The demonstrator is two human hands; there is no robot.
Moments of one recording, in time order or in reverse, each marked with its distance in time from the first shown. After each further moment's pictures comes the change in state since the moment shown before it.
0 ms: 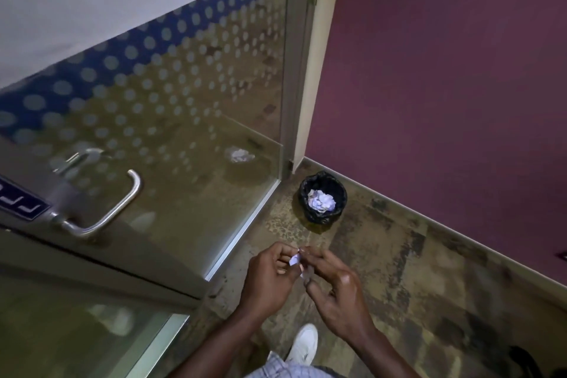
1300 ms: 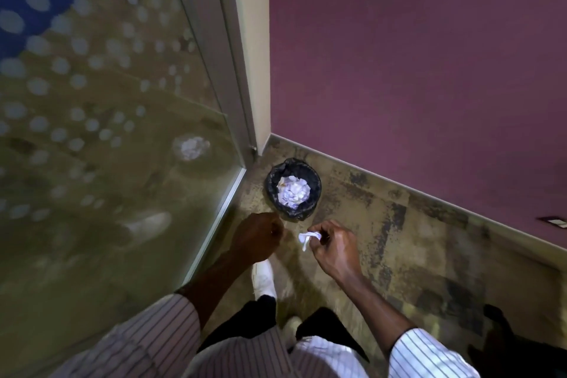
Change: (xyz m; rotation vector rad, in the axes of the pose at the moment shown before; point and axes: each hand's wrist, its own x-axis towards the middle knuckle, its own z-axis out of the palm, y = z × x) left_hand 0.338 0.041 0.095 0.666 -0.353 0.084; right_hand 0.245 0.213 -0.068 -0.277 0.068 0.457
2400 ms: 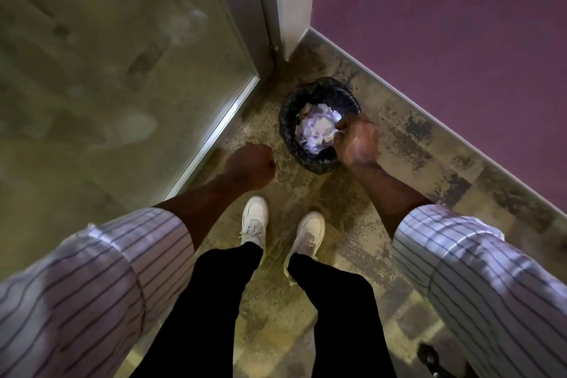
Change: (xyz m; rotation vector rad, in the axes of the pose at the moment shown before) left_hand 0.229 -0.124 0.146 0.221 -0.229 -0.377; right_hand 0.296 0.181 0.193 -0.313 -0.247 -0.031
